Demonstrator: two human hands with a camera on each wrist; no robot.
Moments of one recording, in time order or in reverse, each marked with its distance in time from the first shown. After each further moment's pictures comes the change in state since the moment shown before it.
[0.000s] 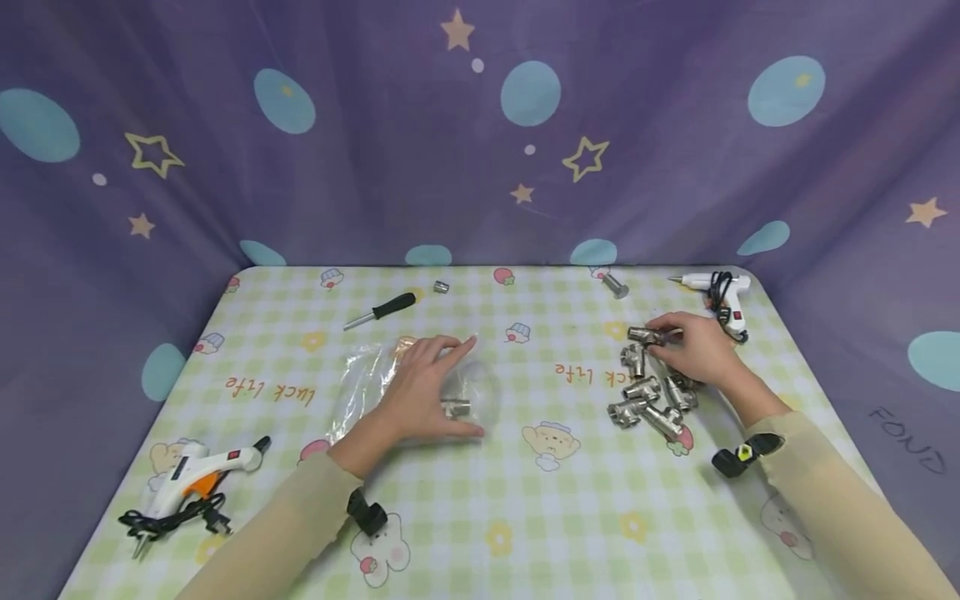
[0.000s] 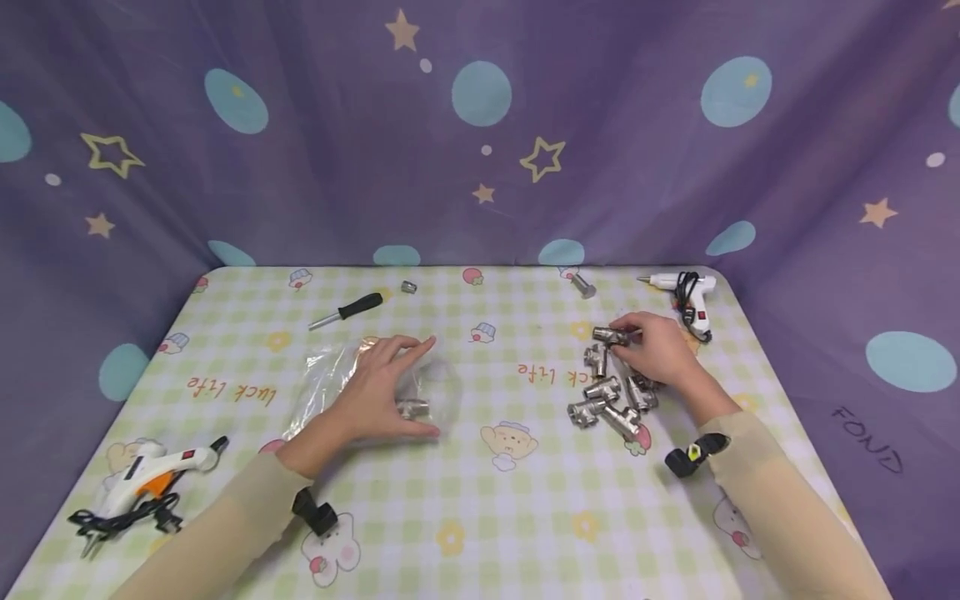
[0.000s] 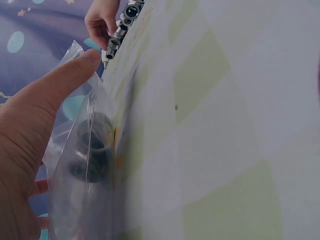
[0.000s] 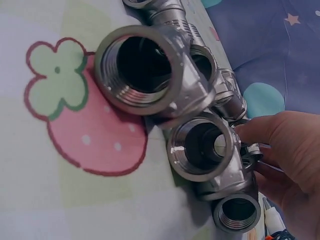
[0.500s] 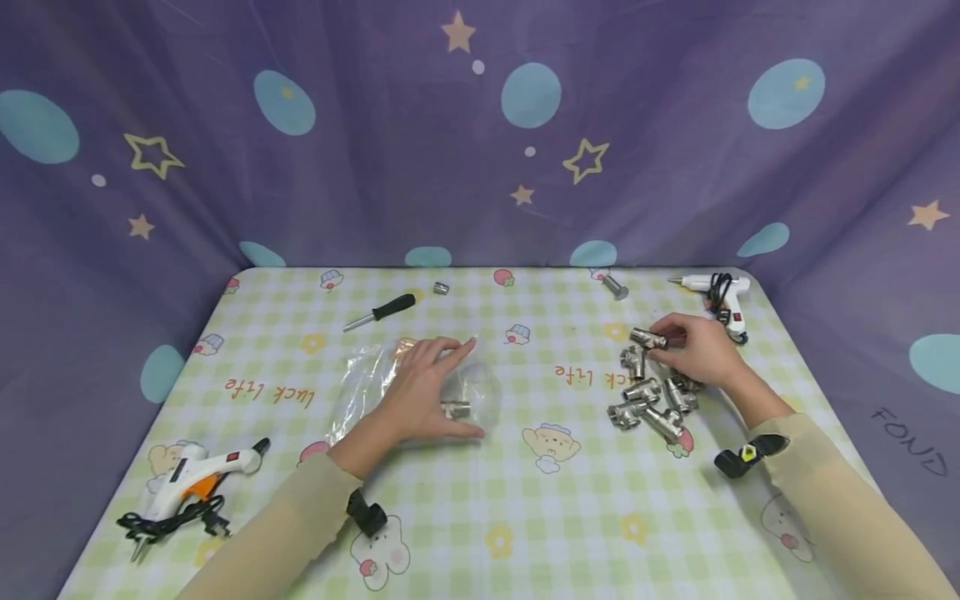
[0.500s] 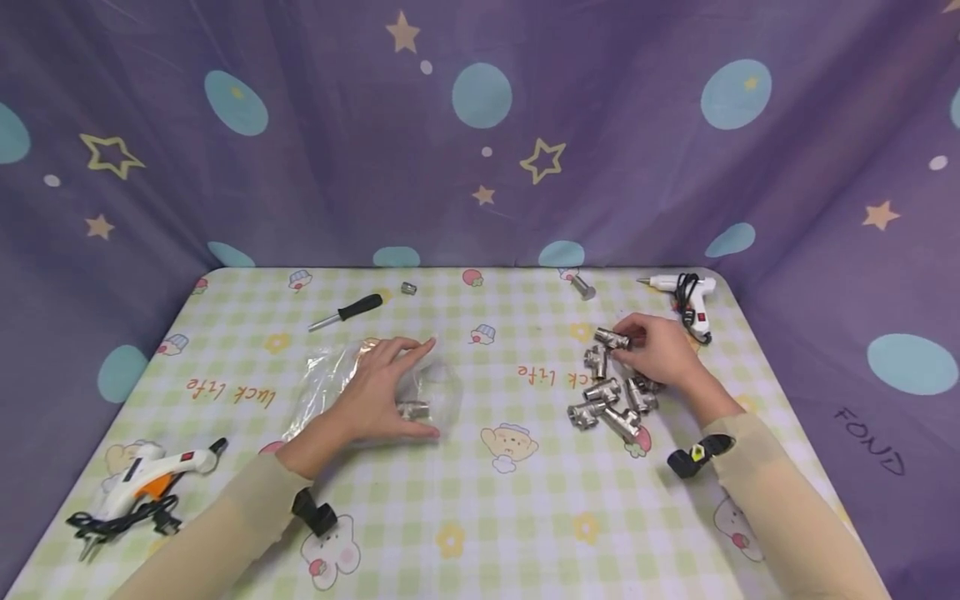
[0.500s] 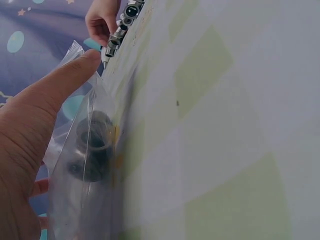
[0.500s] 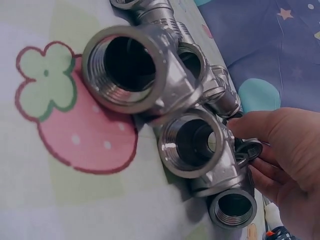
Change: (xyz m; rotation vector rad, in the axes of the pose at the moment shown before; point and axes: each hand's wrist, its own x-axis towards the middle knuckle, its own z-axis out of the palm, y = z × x) left_hand 0.000 -0.002 0.001 0.000 -0.026 -0.015; right_hand 0.001 0.000 -0.003 0.043 -0.033 0.098
